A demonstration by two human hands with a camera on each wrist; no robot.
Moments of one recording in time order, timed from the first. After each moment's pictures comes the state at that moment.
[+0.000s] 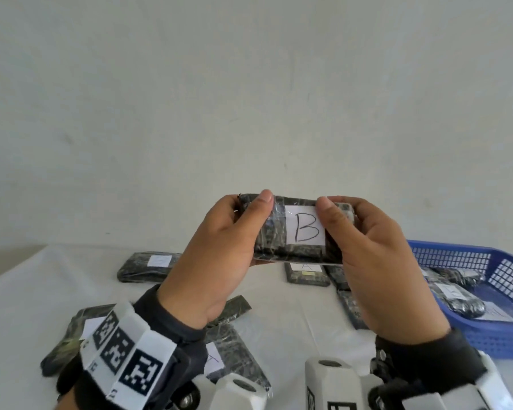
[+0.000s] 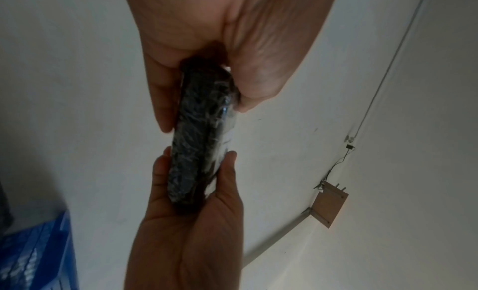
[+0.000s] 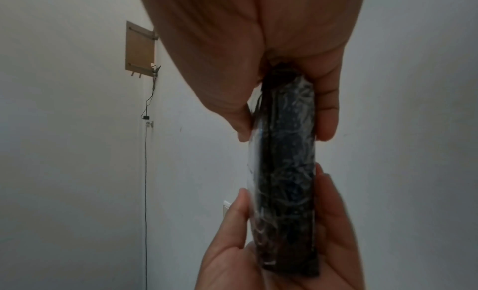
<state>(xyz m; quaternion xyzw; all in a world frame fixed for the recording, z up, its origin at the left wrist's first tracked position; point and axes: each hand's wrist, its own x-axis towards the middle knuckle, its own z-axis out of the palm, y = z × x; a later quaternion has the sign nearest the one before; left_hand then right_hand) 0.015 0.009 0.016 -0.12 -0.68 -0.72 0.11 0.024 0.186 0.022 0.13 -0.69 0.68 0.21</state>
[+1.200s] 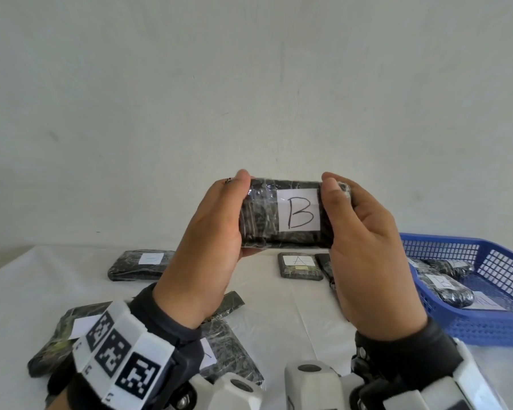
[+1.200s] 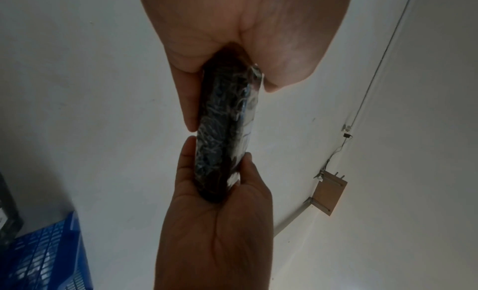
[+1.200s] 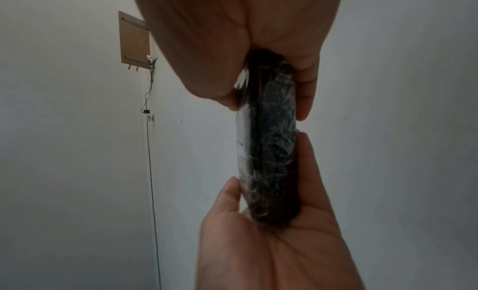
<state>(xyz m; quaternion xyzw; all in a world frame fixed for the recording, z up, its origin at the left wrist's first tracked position) 0.026 0.018 0.021 -0.15 -0.63 -0.75 0.15 0.035 0.174 0.021 0.16 -0.65 0.71 0.23</state>
